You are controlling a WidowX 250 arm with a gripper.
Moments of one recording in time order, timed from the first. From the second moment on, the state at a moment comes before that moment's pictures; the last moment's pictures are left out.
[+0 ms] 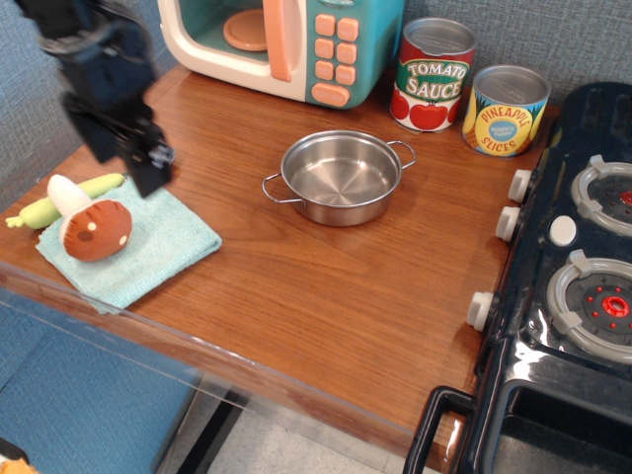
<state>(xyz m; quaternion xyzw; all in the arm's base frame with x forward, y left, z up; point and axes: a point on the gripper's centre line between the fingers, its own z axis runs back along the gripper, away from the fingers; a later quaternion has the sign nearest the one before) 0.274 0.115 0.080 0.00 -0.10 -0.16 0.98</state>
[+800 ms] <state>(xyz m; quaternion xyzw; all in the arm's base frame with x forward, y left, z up) 0.326 -0.021 0.059 -0.02 -0.11 -0.29 0.95</state>
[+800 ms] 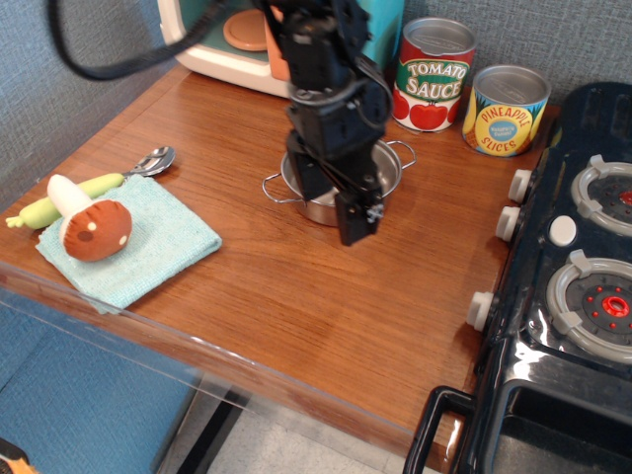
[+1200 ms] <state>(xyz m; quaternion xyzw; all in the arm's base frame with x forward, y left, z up) 0.357 -0.035 0.050 -0.02 -0.11 -0.28 0.95</state>
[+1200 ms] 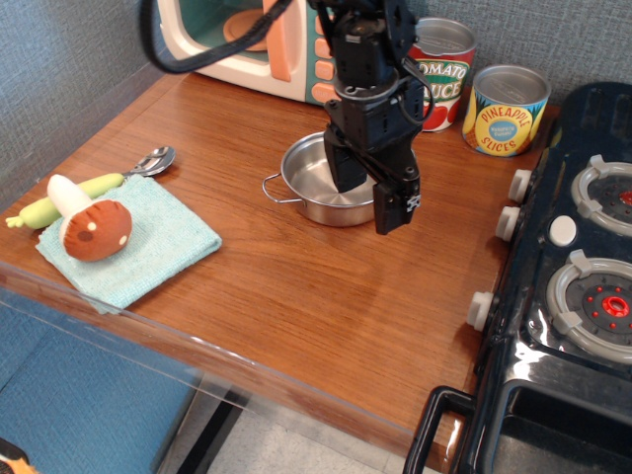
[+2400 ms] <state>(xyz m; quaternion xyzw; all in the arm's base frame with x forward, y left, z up) 0.367 -0.036 0.027 -0.01 -0.09 -0.28 0.95</state>
